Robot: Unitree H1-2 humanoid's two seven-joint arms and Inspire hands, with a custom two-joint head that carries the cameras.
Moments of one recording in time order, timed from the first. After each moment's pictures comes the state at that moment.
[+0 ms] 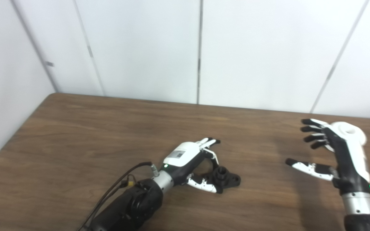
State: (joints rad) left arm -0.34 0.32 -0.56 0.15 0.60 -0.07 -0.04; right arm -0.13 -0.22 -0.02 -0.18 -0.50 -0.04 -0.07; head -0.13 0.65
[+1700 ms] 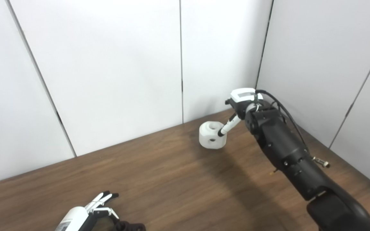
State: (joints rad) left arm -0.33 0.39 -0.48 0.24 0.53 -0.35 -0.09; right arm -0.63 -0.60 0.10 0.19 -1.22 0.42 0.66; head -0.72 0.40
